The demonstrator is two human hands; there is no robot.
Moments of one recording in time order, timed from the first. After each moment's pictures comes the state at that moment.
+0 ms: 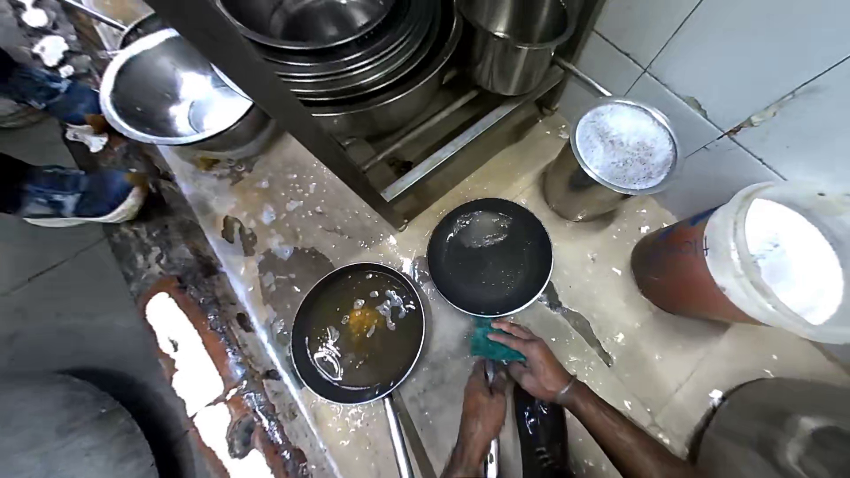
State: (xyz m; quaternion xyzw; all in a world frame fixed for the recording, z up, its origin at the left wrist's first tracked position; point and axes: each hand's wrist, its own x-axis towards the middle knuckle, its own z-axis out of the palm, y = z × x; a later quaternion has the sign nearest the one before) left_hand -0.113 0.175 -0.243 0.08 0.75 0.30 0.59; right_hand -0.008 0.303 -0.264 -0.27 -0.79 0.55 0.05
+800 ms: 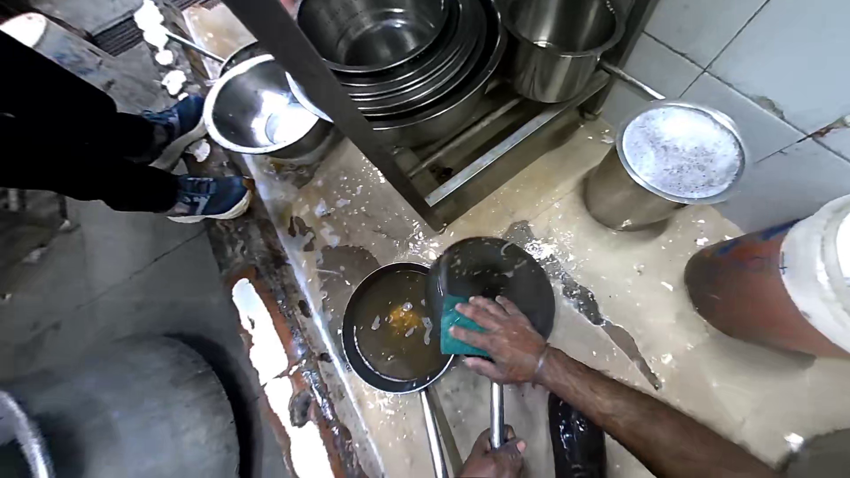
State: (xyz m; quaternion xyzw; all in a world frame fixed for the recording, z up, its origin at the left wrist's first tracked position) left_hand -0.131 0.076 -0.227 -0.11 0.43 0.47 0.76; right_hand -0.128 0.305 -0.220 -0.05 -0.94 0.32 -0.04
